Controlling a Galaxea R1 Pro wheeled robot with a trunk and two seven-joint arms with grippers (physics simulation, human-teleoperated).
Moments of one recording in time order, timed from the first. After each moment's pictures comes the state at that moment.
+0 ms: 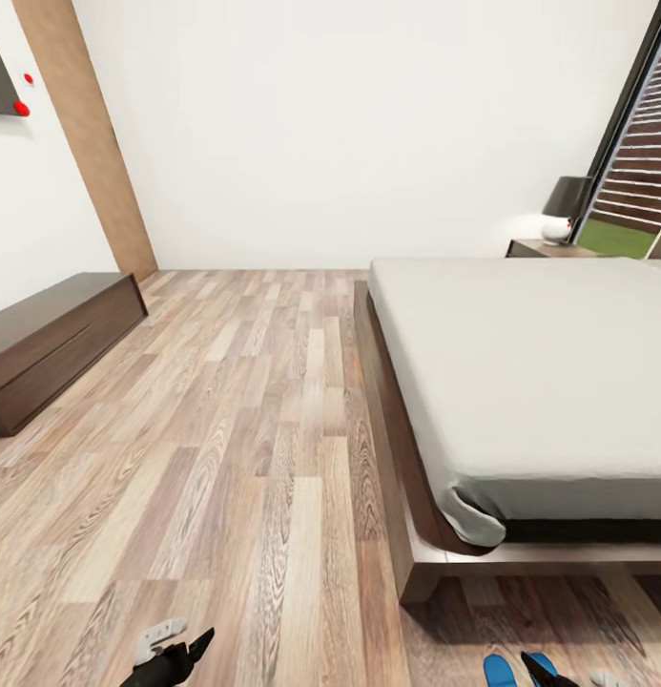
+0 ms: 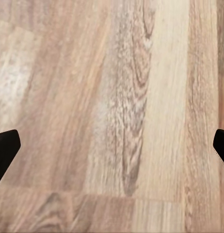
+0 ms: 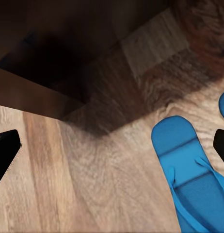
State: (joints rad) left arm -0.38 0.11 0.59 -0.24 -0.09 -0.14 -0.61; right arm -0.32 -0.35 -0.26 -0.12 -0.49 -0.16 0.77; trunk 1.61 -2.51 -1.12
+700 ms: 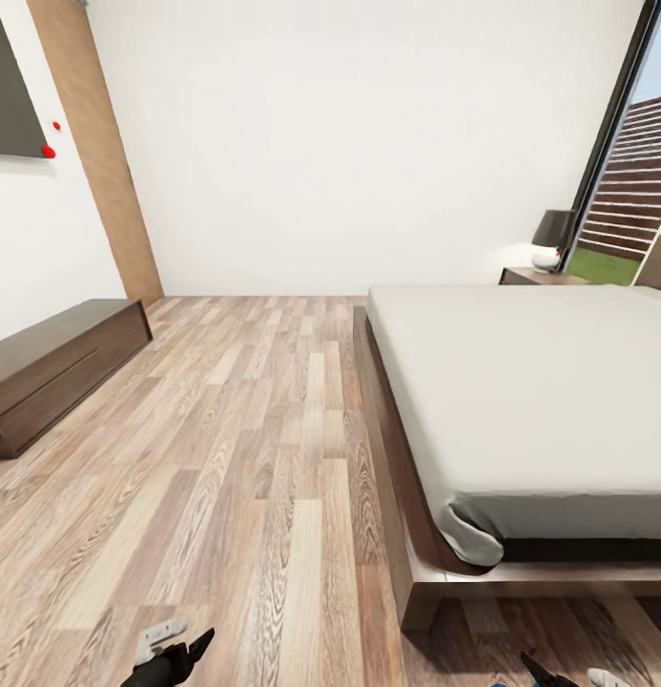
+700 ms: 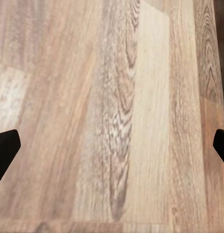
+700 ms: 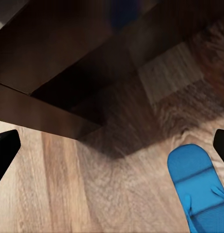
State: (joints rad) left arm -0.38 0.11 0.59 -0.24 -0.09 -0.14 -0.61; right arm -0.32 -0.35 -0.26 -0.12 -0.49 -0.16 0.77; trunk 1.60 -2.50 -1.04
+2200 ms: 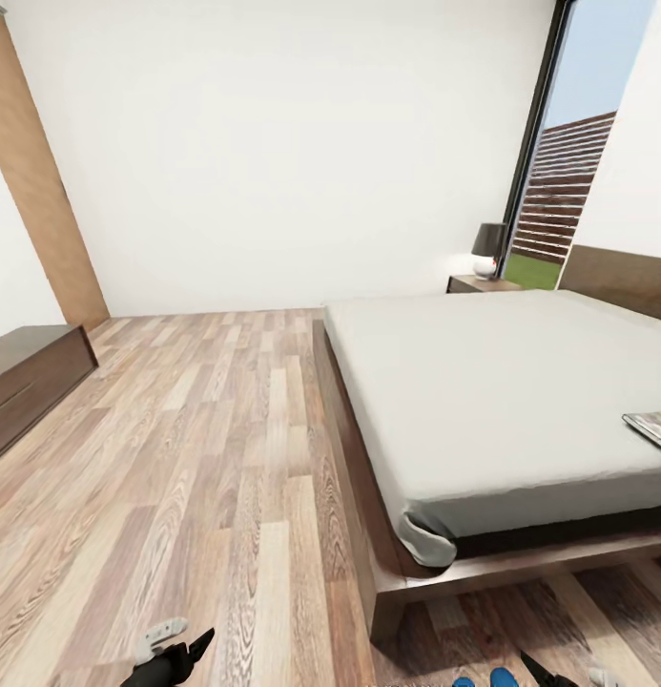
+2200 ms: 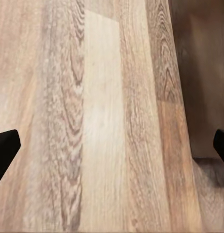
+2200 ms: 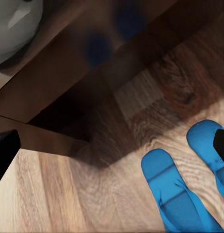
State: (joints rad) left arm -0.38 0.11 0.59 -0.24 -0.09 -0.14 -0.61; right arm -0.32 -0.35 -0.26 -0.12 -0.49 -0.16 0.77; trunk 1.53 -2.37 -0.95
